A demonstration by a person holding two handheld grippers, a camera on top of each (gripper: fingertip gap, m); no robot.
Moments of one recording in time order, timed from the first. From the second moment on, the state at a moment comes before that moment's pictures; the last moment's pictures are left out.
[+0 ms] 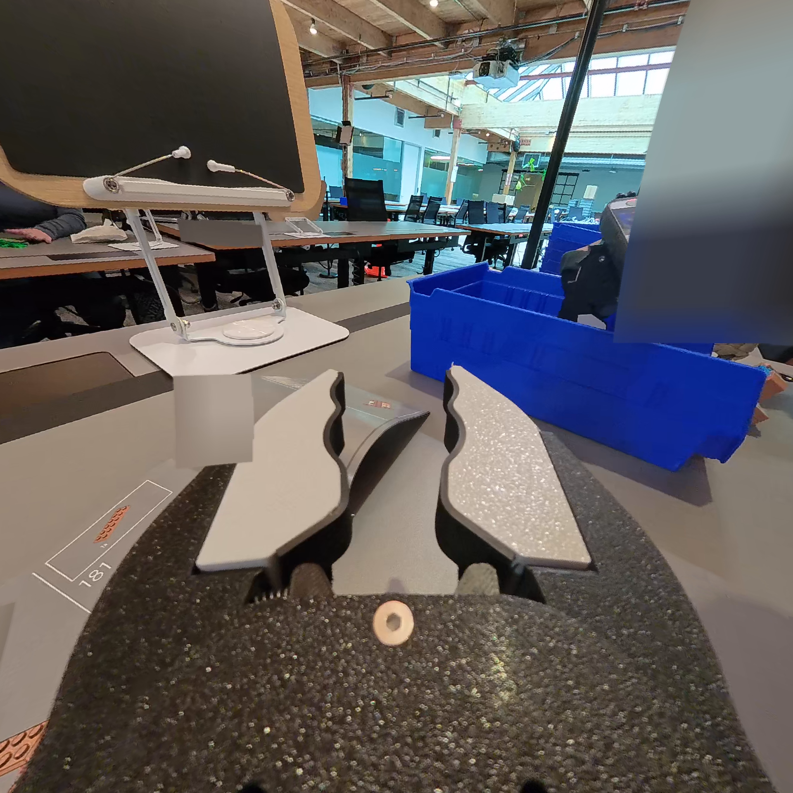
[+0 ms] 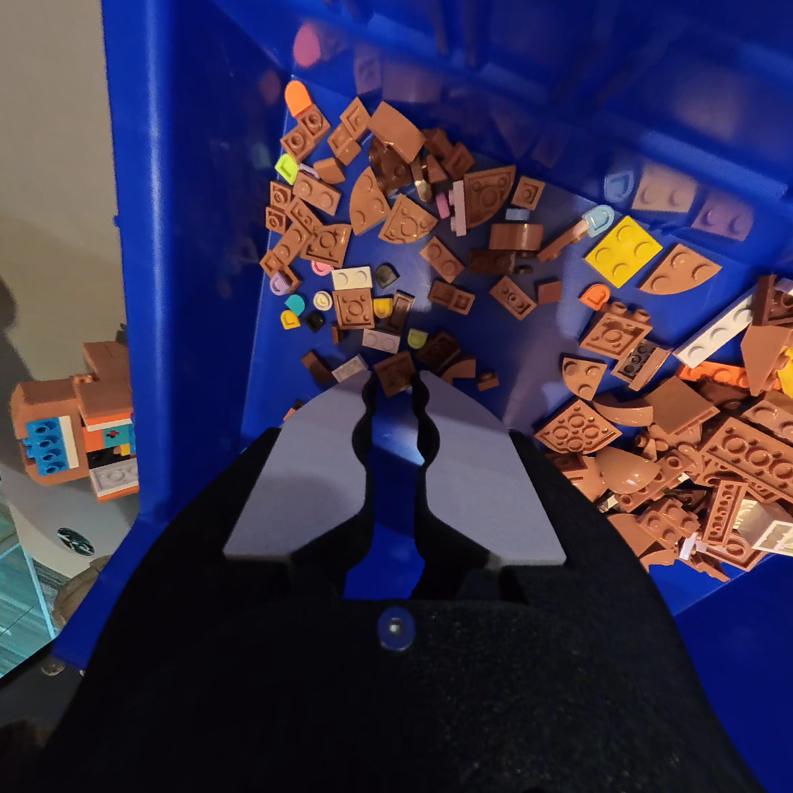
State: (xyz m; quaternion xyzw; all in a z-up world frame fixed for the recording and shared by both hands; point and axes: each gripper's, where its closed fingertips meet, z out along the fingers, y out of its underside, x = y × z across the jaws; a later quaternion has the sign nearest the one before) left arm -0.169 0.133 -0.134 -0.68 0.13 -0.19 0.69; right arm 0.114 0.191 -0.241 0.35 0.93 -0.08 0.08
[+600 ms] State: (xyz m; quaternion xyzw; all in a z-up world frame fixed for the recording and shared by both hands) left arm -0.167 0.131 -0.127 -0.68 0.13 -0.18 0.70; right arm 0.089 0.172 -0.178 0.48 0.81 -0.32 0.11
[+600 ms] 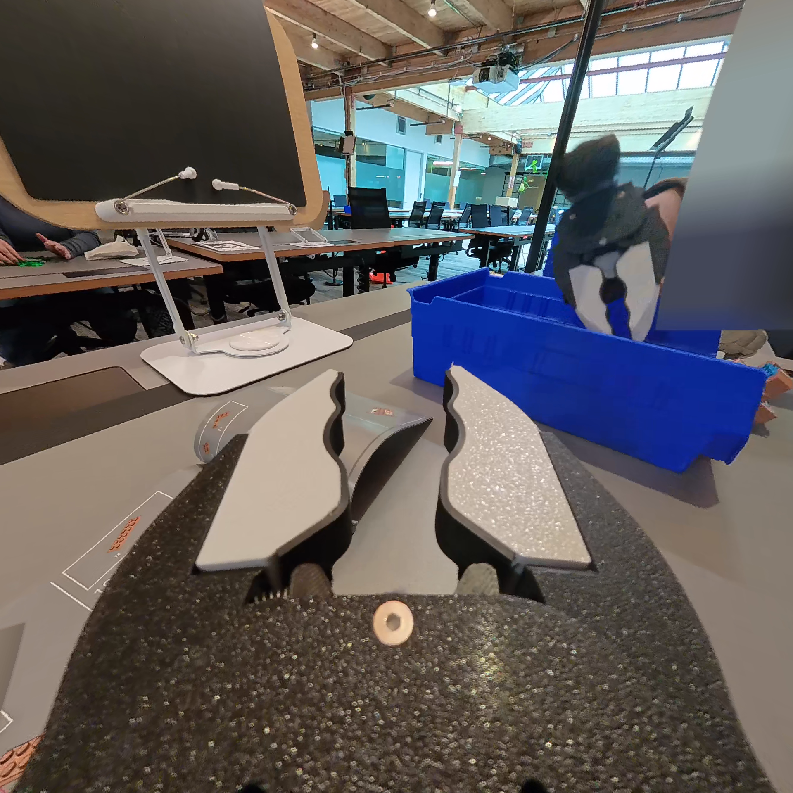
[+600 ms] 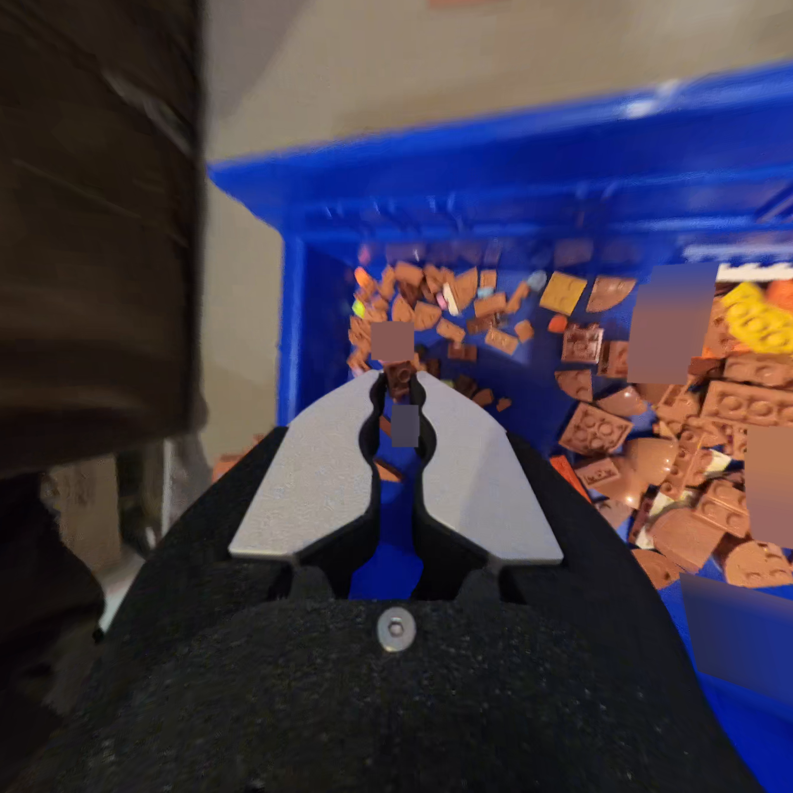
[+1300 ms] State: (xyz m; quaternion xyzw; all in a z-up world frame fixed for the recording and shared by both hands) left arm -0.030 0.049 -0.072 -0.45 0.39 -0.08 0.80; right arm 0.002 0.047 -0.070 0.51 0.60 -0.62 0.02
